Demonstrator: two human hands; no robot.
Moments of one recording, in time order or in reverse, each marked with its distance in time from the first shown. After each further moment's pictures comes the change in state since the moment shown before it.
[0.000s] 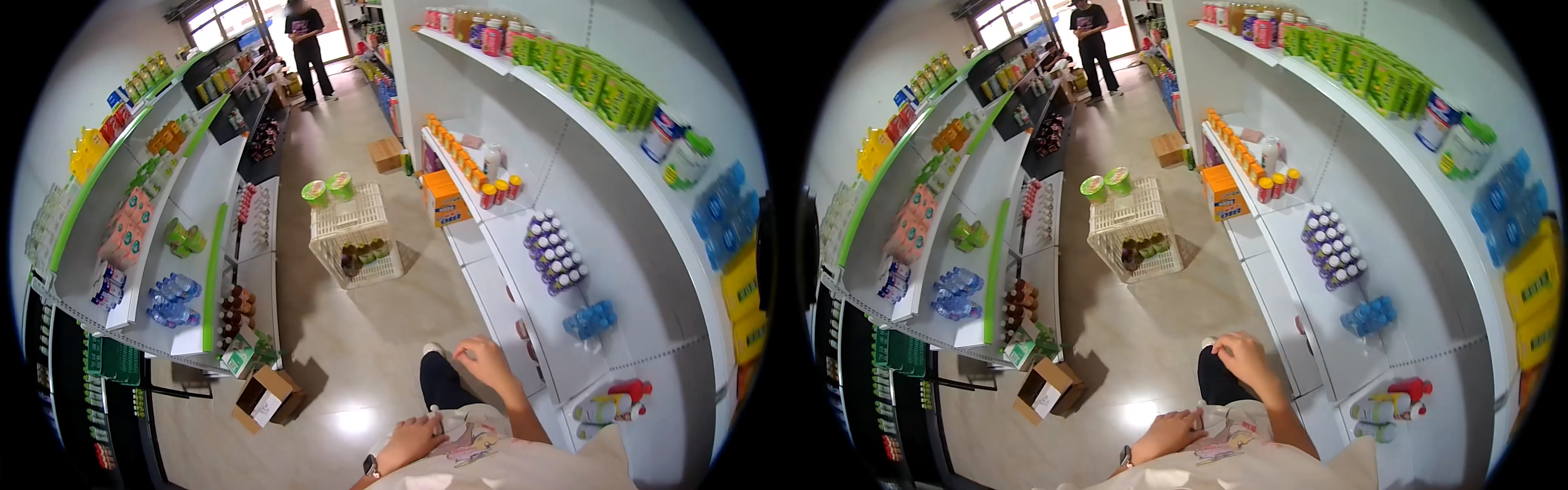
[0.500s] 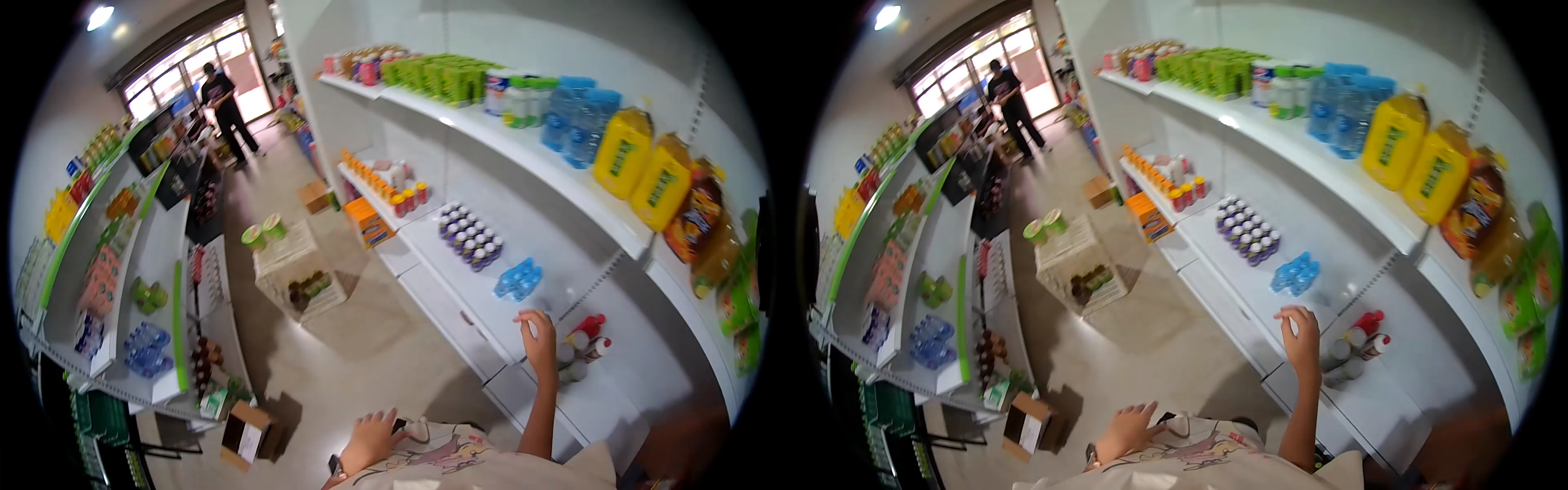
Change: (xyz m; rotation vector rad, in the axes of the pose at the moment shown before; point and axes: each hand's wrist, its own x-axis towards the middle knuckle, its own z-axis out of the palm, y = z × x) left_hand -0.088 0.057 0.086 0.254 0.243 0.152; right_hand -0.253 -0.019 -0.167 -0.194 0.758 0.195
